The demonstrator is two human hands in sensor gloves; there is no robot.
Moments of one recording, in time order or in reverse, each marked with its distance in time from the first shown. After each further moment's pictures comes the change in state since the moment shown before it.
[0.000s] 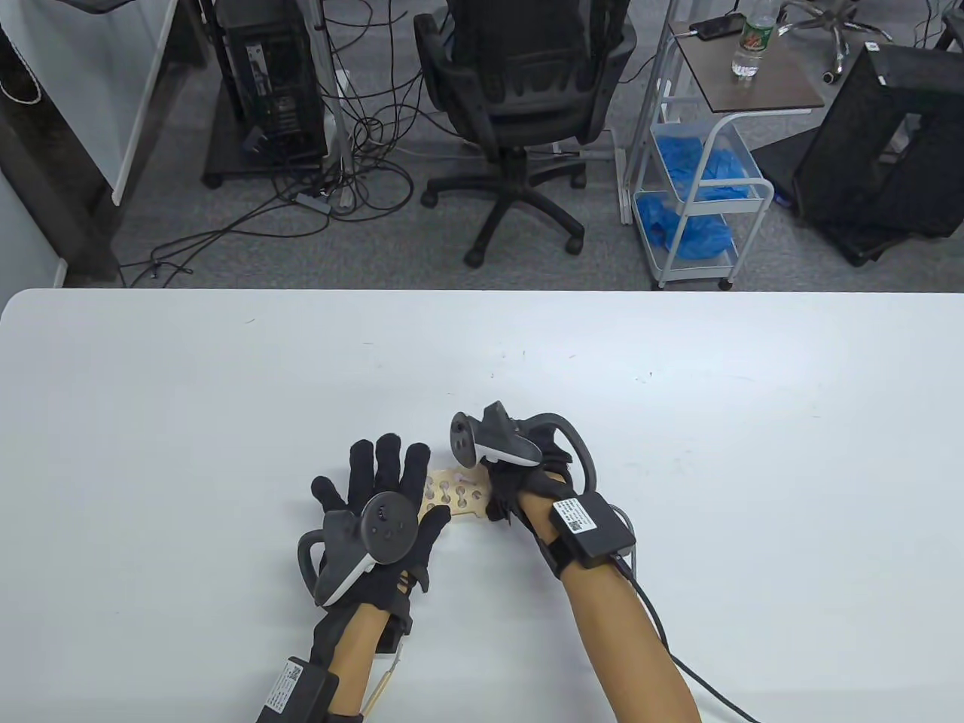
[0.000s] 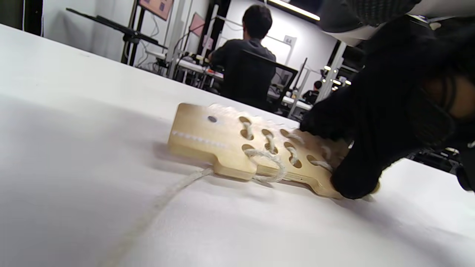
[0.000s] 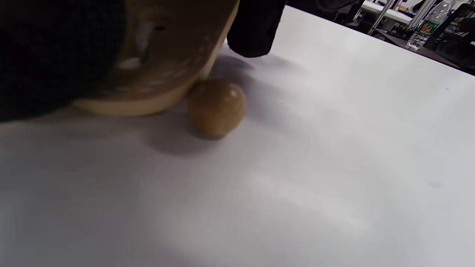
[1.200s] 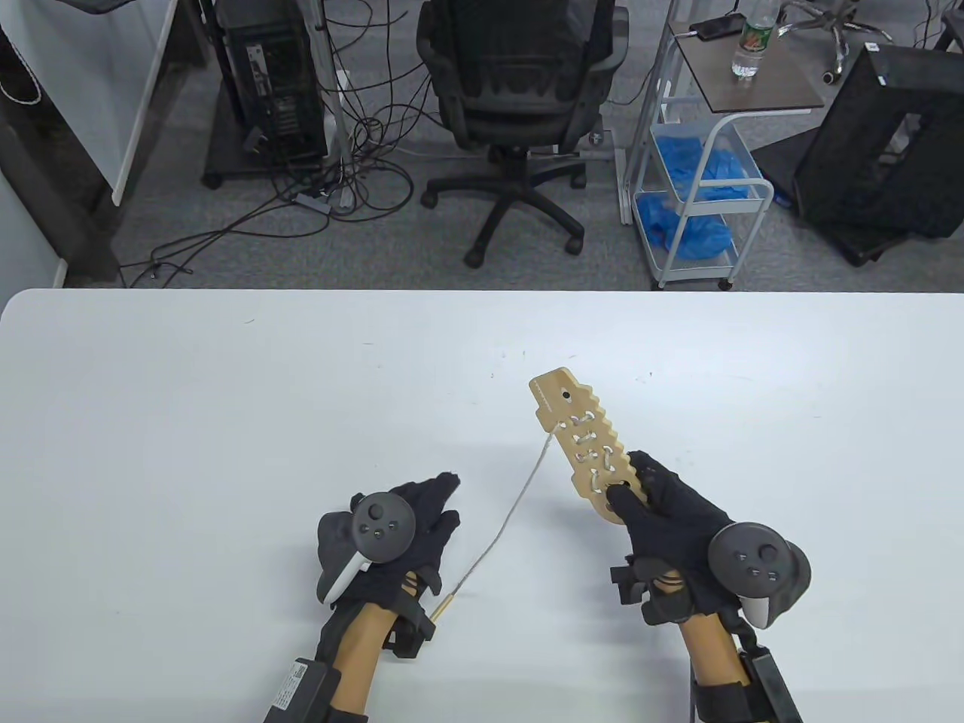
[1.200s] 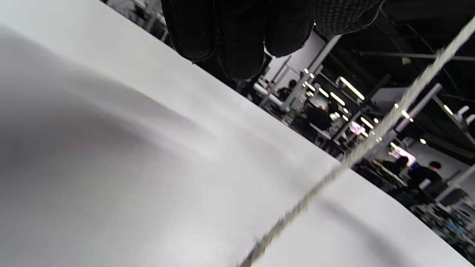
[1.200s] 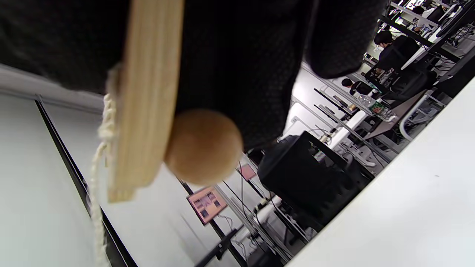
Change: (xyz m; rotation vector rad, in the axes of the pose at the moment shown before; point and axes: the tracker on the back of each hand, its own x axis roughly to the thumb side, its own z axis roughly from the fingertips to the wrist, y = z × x) left_hand 0.005 -0.025 -0.006 -0.143 -0.131 0.262; right_hand -0.141 -0.020 0.244 -1.044 0.056 -1.047
